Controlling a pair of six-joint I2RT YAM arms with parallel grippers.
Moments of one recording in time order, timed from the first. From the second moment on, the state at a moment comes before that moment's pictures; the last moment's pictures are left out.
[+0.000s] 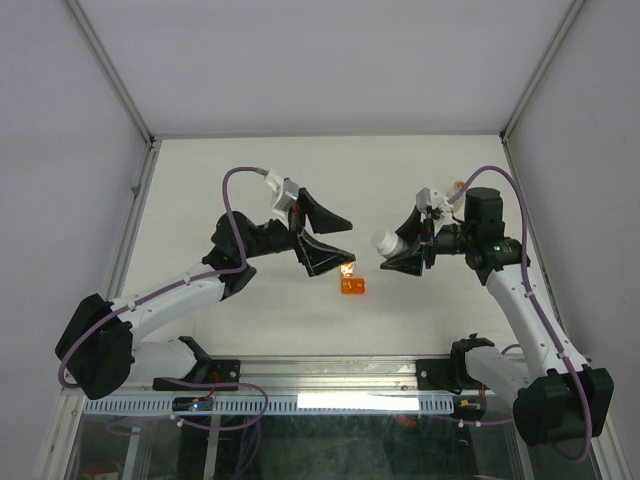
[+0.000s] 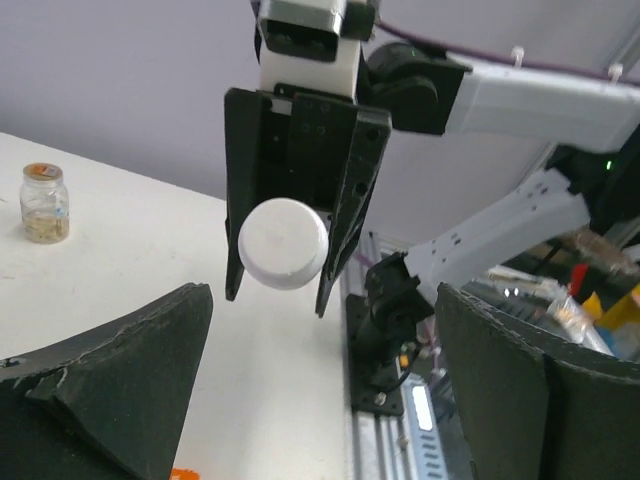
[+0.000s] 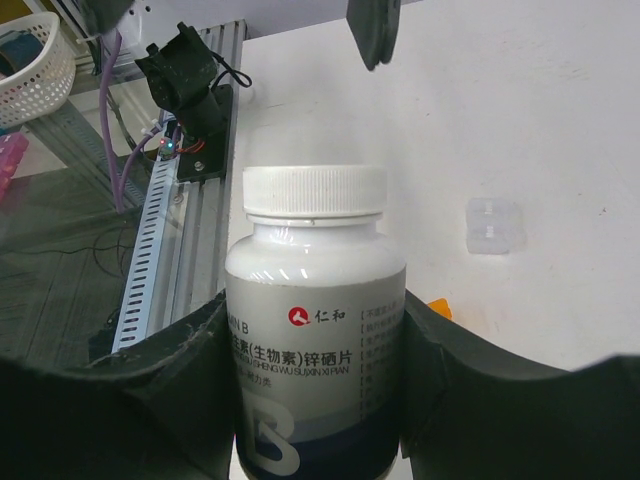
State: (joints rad) left arm -0.74 1.25 0.72 0.86 0.72 -0.51; right arm 0.15 0.99 0.82 -0.43 -1.35 -0.42
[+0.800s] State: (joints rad) left arm -0.97 1.32 1.15 0.06 0.17 -0.46; right arm 0.15 0.99 0.82 -0.42 -1.35 -0.42
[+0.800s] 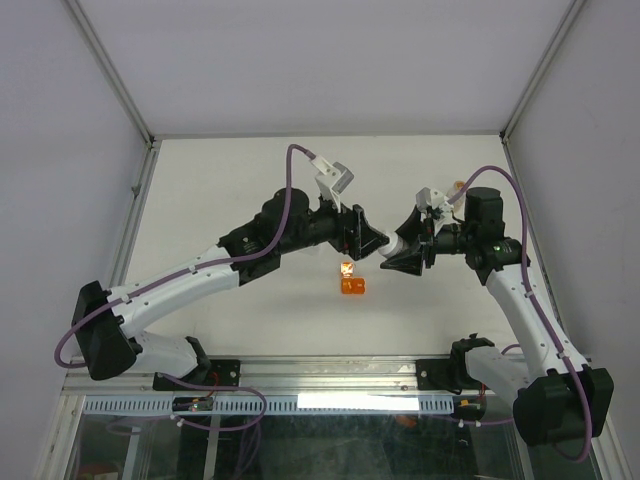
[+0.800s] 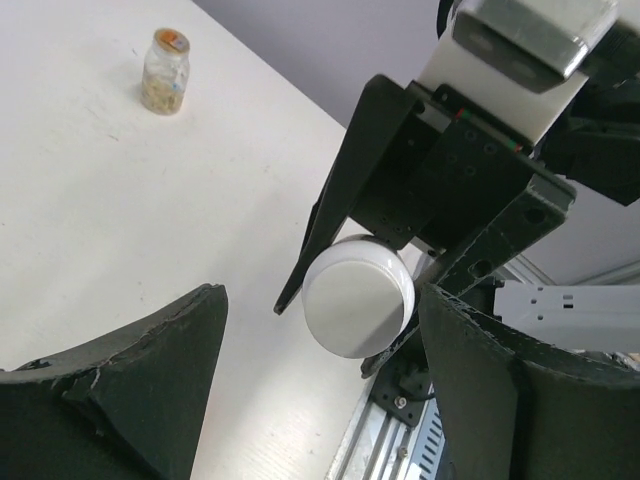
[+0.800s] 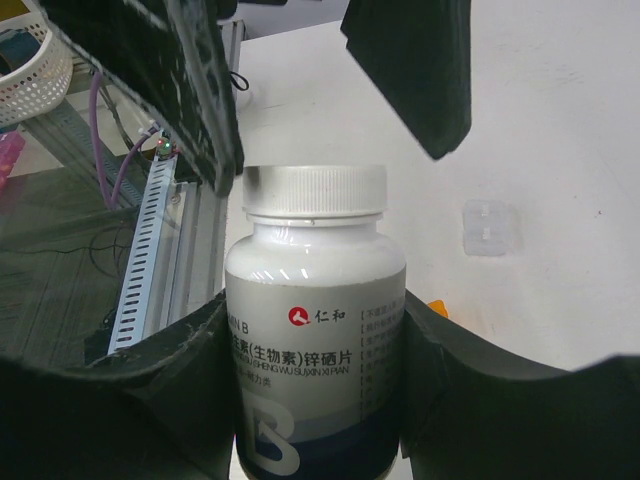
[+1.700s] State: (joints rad) left arm -0.98 1.37 1.18 0.03 0.28 -0.42; right arm 0.15 0.99 0.82 -0.42 -1.35 -0.42
